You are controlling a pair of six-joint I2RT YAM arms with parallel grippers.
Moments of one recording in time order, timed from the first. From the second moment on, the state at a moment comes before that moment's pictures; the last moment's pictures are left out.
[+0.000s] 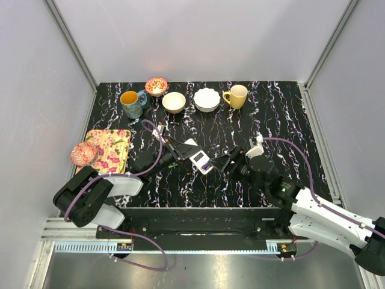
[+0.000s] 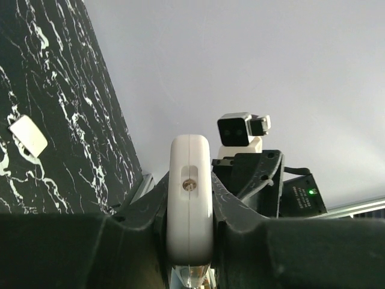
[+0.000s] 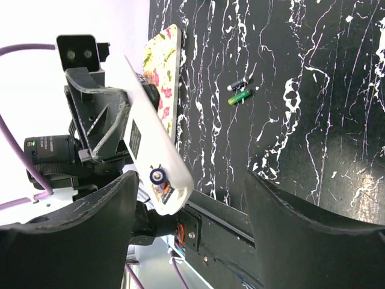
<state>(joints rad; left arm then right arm) -0.64 1.43 0.34 1.25 0.35 -1.41 0.90 0.78 0.54 -0.08 0.16 1.17</state>
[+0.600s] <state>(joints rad) -0.63 1.40 0.32 1.25 0.32 -1.40 0.86 0.74 0.44 0.10 0.11 1.29</state>
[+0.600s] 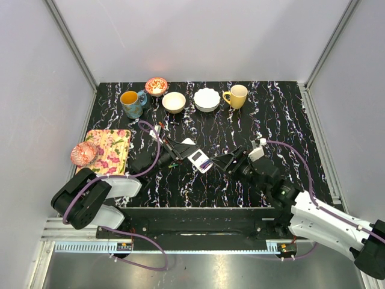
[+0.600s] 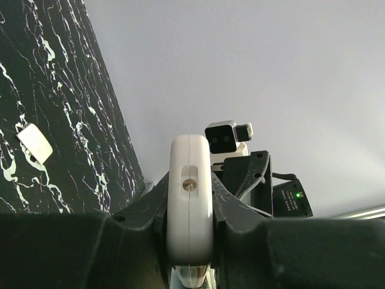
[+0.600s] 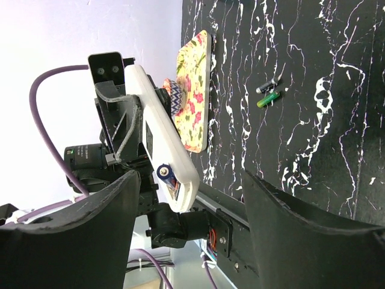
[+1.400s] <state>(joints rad) -0.63 1.38 0.31 1.25 0.30 -1.39 0.84 0.78 0.33 0.35 0.06 1.42</state>
